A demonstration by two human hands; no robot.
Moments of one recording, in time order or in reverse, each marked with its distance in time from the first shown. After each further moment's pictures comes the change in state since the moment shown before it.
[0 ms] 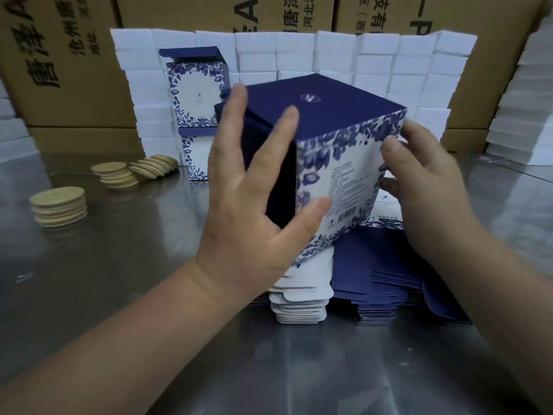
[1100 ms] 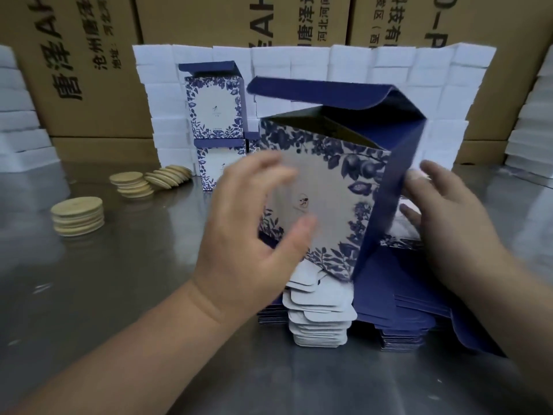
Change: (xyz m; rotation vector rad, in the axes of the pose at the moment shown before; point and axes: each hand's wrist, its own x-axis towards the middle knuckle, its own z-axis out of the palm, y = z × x) left_hand -0.005 -0.016 -0.011 0.005 0.016 -0.042; right_hand -0.004 0.016 -0.004 -0.118 0.197 0.361
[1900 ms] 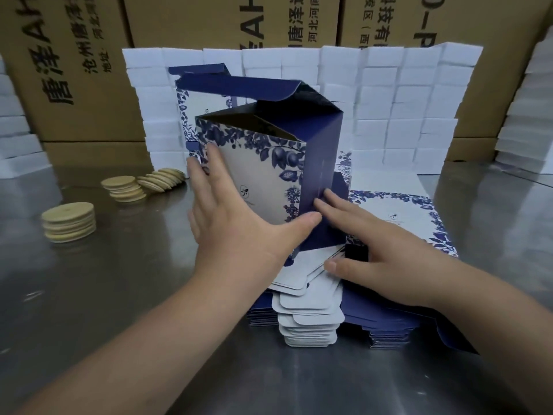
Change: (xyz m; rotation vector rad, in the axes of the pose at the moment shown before) left_hand 0.007 0.006 0.018 0.112 -0.083 -0.675; right_hand -0.016 0.001 0.004 -0.696 -0.763 -0.382
